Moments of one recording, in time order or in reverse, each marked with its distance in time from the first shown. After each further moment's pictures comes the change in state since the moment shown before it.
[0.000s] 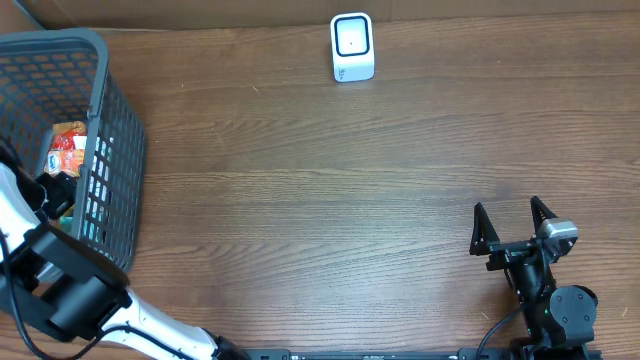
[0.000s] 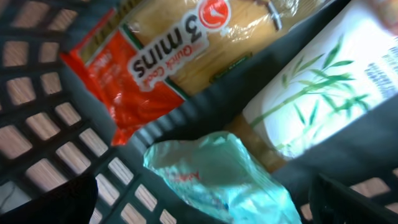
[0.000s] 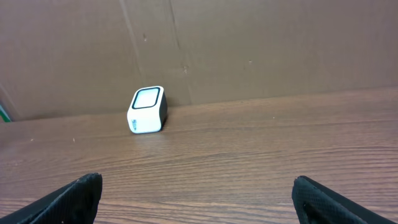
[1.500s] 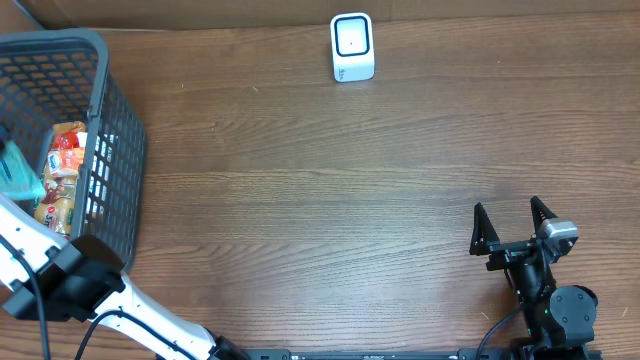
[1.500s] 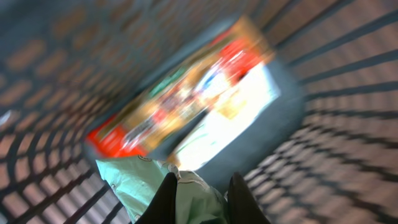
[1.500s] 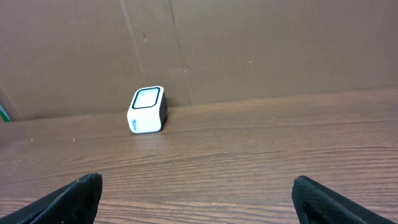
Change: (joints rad) left arm -0.032 0.132 0.892 -0.349 0.203 -0.029; right arm 0.000 0.000 0.000 0.000 0.000 0.000
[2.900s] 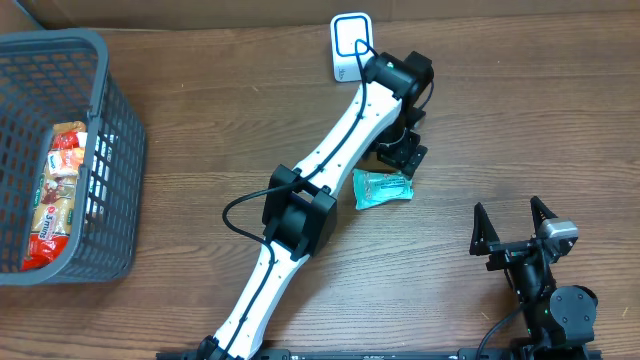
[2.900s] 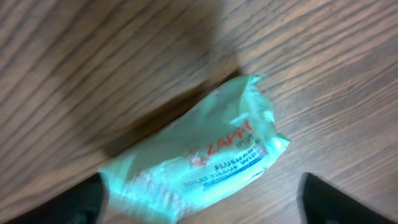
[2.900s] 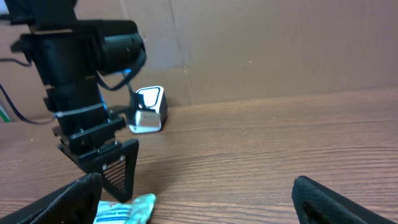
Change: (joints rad) left arm -1.404 0.437 -0.122 0.012 0.101 0.081; right arm 0.000 0.000 0.000 0.000 0.000 0.000
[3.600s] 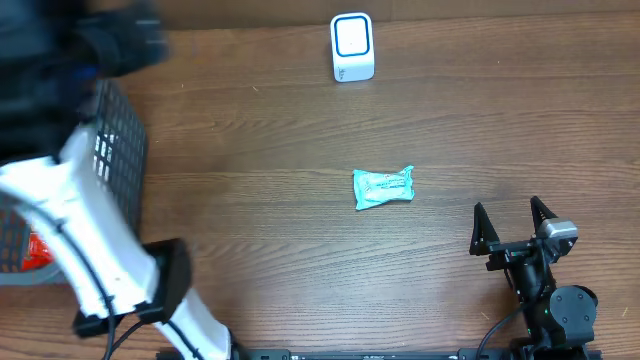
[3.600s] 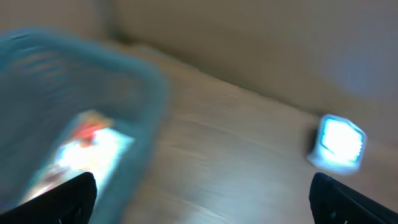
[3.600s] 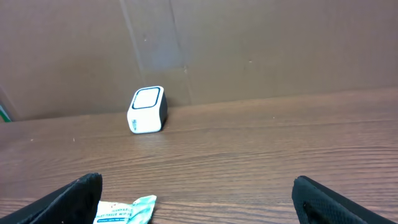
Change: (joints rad) left arm 0.847 -0.644 0.383 -0.066 -0.176 -0.116; right arm 0.000 0.000 0.000 0.000 0.000 0.000
